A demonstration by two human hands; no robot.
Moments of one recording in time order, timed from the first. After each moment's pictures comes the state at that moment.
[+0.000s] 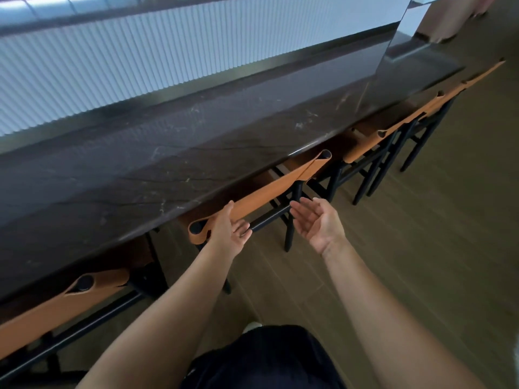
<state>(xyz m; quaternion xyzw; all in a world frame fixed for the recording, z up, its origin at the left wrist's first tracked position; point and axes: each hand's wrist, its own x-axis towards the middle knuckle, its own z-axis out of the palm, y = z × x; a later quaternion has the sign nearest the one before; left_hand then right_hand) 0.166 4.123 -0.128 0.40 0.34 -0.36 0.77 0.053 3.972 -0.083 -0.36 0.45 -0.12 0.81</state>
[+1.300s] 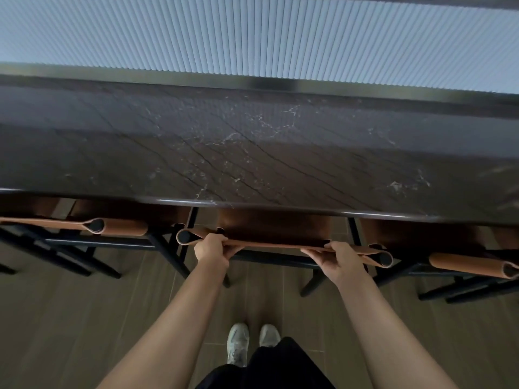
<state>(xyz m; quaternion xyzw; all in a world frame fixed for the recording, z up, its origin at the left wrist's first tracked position) 0.202 4.115 -0.153 0.38 0.56 -0.05 0.74 0.206 3.866 -0.161 -0.28 0.50 0.11 0.82</state>
